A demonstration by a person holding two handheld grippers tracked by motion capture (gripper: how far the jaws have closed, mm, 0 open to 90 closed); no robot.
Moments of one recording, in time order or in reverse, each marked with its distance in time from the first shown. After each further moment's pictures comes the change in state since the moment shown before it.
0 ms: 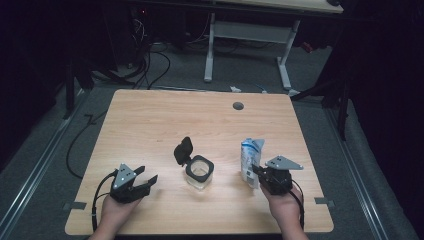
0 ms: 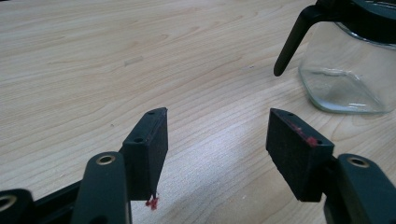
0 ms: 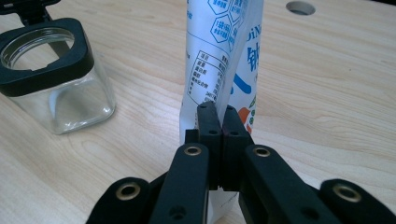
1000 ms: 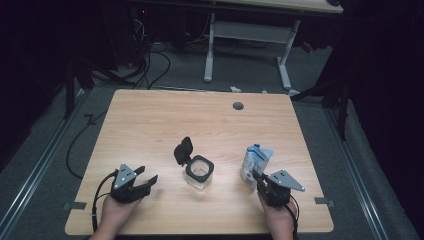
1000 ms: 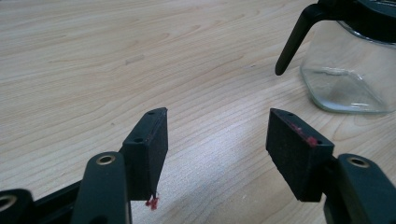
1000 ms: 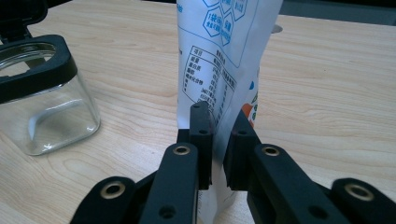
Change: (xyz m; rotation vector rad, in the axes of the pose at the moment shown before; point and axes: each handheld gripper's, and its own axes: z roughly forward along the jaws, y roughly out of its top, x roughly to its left) left arm -0.001 0.000 0.001 0.006 0.008 -0.005; right arm 0.013 -0.044 0.005 -0.192 -0.095 0.085
